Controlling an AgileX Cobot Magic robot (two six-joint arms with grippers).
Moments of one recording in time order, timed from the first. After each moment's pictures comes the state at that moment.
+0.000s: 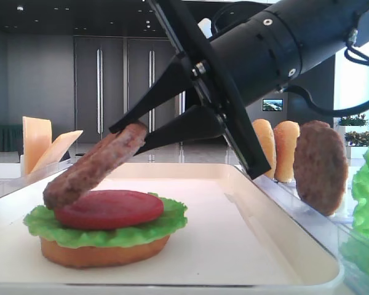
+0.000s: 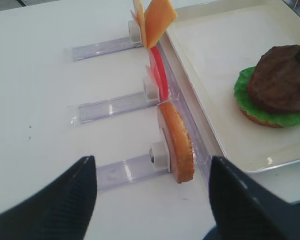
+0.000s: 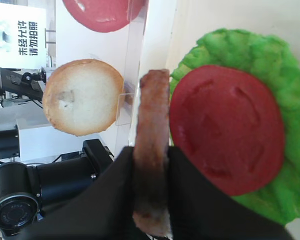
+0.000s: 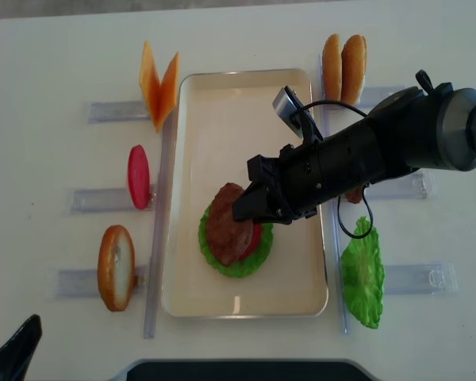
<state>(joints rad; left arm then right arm) 0.08 -0.02 -0.48 -0.21 1.13 0.30 0.52 1.87 -0.92 1.57 0.90 -0.93</state>
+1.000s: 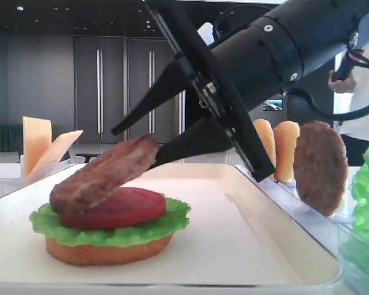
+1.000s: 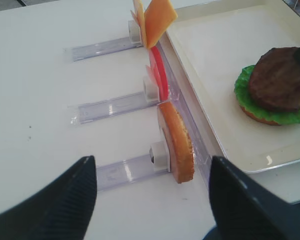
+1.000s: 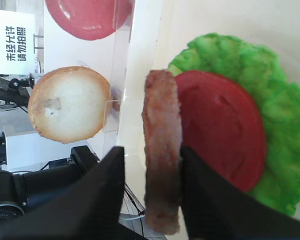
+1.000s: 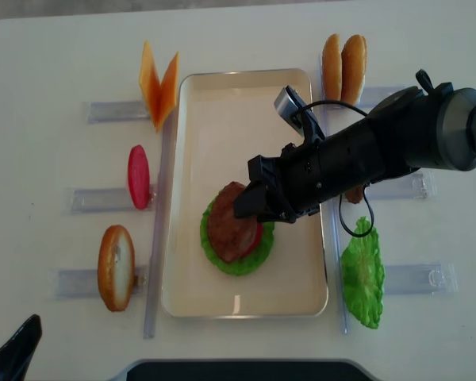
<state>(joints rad) 0.08 -0.02 -0.48 -0.21 1.13 0.30 0.52 1.87 -0.92 1.55 0.85 -0.93</state>
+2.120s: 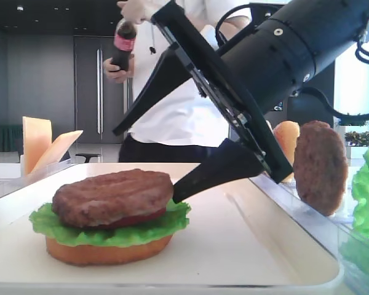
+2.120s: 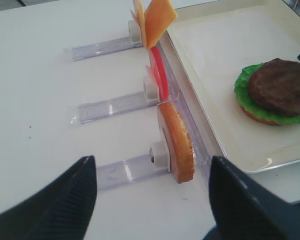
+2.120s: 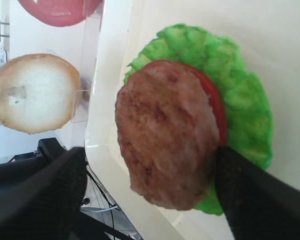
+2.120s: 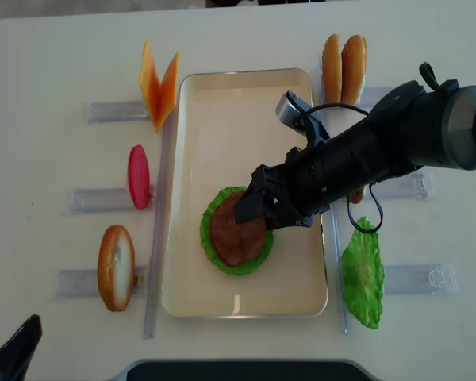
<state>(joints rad) 0.08 -0.02 -0.48 -0.21 1.13 0.30 0.52 1.85 -0.92 1.42 0.80 -0.88</state>
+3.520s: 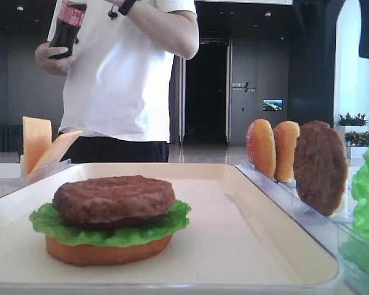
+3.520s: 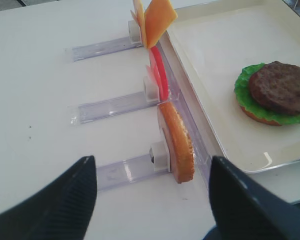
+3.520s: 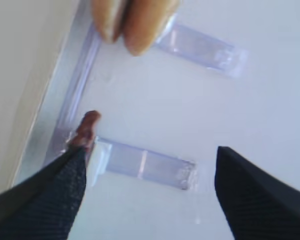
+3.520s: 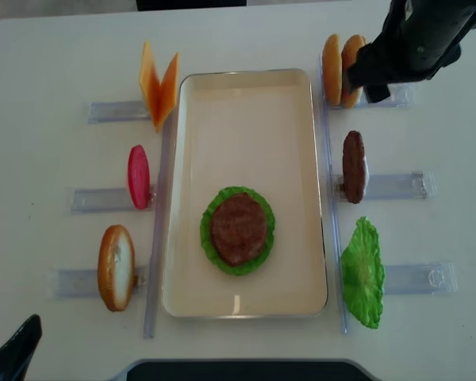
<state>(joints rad) 0.08 -0.02 -0.48 -0.21 1.13 0.30 0.45 1.62 -1.37 -0.19 1.11 0.15</state>
